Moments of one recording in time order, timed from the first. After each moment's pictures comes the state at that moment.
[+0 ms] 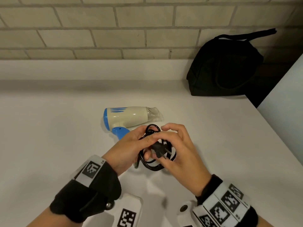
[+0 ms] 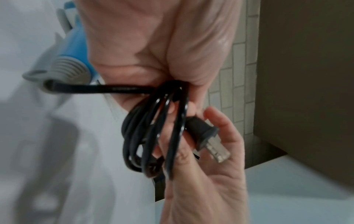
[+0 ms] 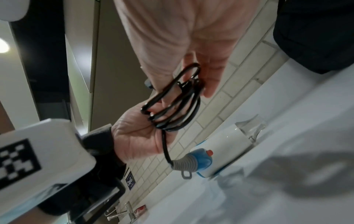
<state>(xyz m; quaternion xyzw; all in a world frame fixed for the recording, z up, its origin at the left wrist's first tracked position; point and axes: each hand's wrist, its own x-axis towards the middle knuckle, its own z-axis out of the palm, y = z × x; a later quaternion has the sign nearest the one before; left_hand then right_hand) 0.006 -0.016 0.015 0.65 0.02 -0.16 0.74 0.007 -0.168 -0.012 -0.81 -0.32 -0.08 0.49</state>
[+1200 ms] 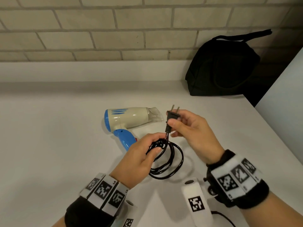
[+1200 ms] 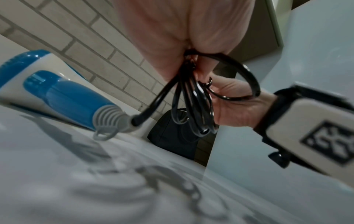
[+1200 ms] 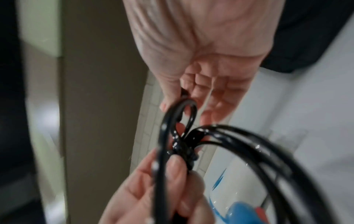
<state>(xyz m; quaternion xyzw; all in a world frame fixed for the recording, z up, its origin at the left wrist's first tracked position) -0.015 -0.024 -0.008 0.83 -0.17 0.05 0.53 0.039 -0.173 0.024 -0.71 -0.13 0.07 0.69</state>
